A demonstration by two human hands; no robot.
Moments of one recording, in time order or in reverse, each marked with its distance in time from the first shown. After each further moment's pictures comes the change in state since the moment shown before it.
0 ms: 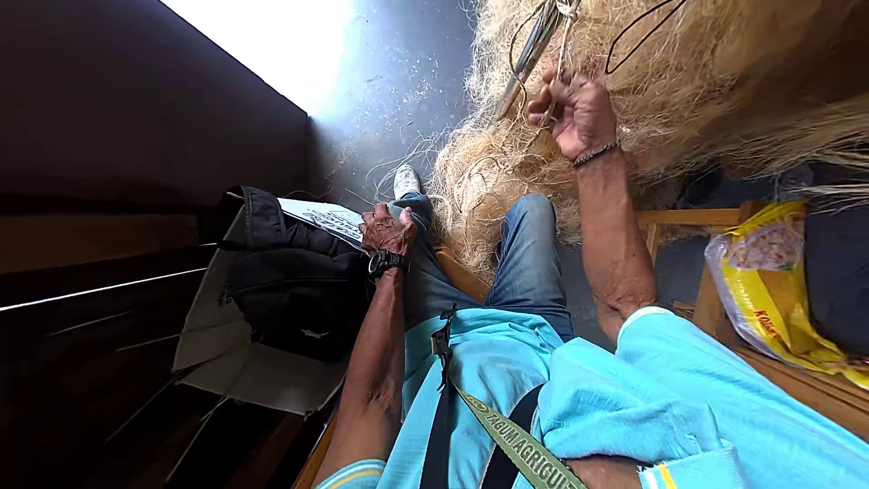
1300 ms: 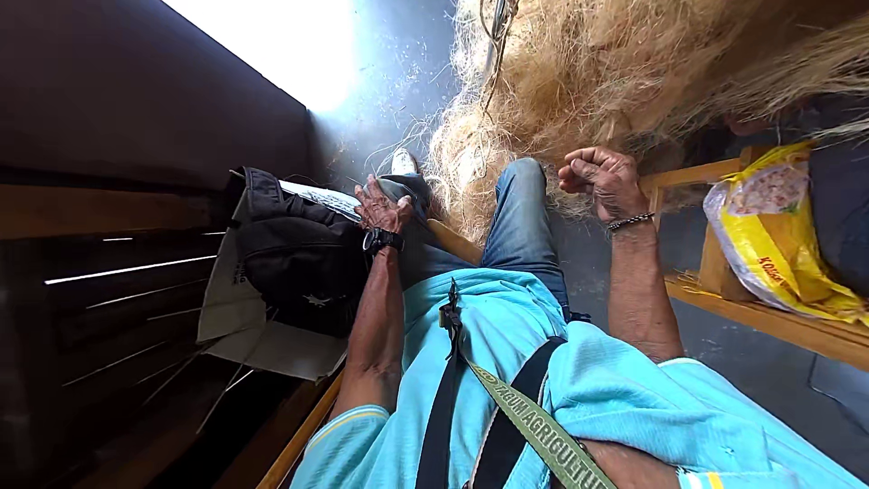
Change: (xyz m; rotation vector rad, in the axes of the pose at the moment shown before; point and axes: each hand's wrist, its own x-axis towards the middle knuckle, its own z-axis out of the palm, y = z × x) left_hand -0.039 -0.011 0.000 -0.031 0.033 0.118; right_hand -0.183 0.039 -0.105 -0.353 0.025 0.010
